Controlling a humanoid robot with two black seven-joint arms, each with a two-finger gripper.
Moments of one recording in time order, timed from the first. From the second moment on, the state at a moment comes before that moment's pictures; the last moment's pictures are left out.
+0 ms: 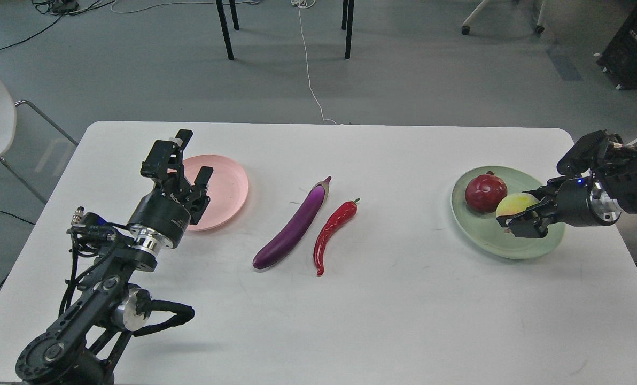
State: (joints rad) left arm -0.10 0.16 -1.21 -1.39 0.93 -0.01 -0.26; right arm 1.32 -0.75 -0.62 0.99 -1.56 0.03 0.49
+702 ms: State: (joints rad) left arm -0.11 0.17 -1.21 -1.39 0.93 -0.01 -0.26; right arm 1.29 -0.75 -0.54 0.99 -1.55 0.01 0.49
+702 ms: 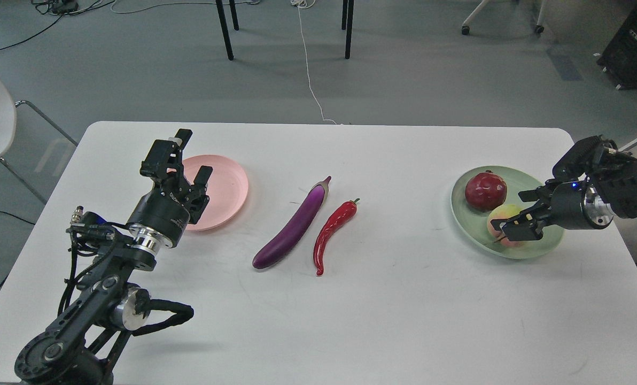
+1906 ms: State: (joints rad) left arm -0.34 0.30 -0.88 -1.41 1.50 -0.09 -0.29; right arm 0.84 -0.79 0.07 1.03 0.17 0.49 0.49
